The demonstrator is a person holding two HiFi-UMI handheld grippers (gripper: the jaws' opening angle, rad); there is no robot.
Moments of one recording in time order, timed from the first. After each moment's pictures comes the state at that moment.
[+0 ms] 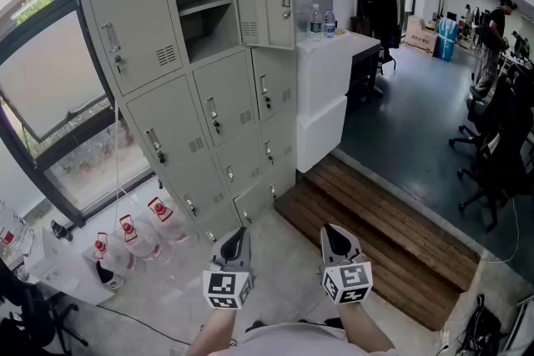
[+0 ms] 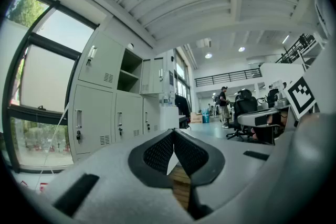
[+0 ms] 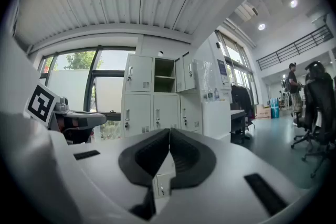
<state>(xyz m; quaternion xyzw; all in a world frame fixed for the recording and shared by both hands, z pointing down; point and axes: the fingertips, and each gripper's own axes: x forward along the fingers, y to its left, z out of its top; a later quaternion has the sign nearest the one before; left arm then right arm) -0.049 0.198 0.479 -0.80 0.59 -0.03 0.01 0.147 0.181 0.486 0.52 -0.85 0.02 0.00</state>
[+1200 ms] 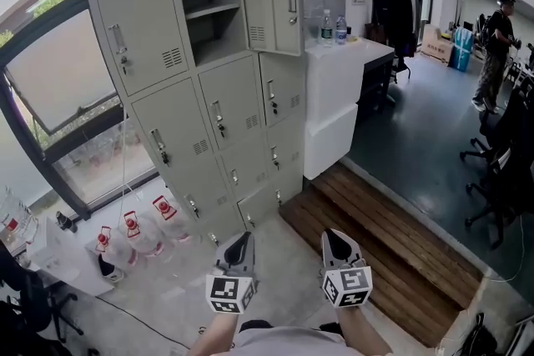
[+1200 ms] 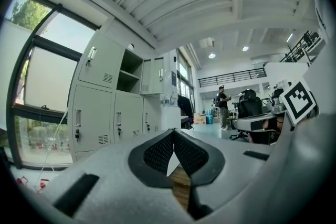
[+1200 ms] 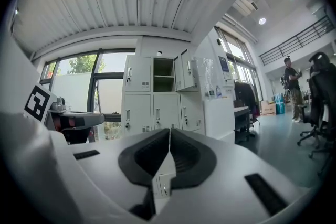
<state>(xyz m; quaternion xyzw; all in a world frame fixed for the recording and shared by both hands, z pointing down) -0.012 0.189 0.481 -0.79 0.61 -0.02 0.01 0.175 0.155 0.496 0.50 -0.86 0.04 0.00</state>
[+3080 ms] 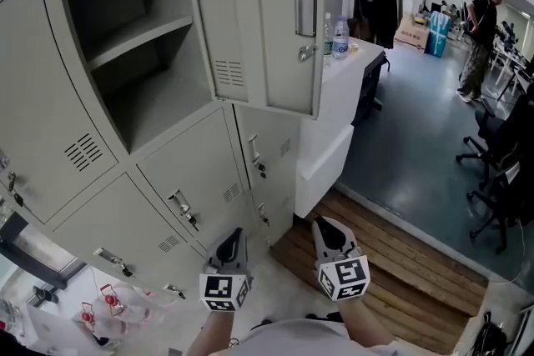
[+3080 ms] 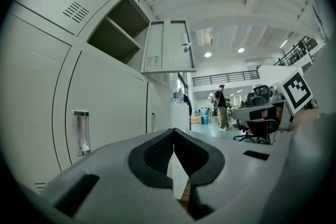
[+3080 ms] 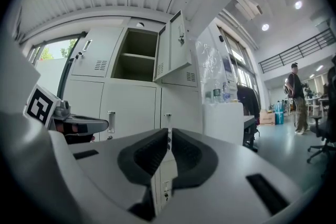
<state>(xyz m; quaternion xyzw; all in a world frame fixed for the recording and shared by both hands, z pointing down) -0.113 -0.280 0.485 -0.83 0.56 -0.03 0.01 0.071 -0.291 0.473 0.54 -0.84 0.00 0.00</state>
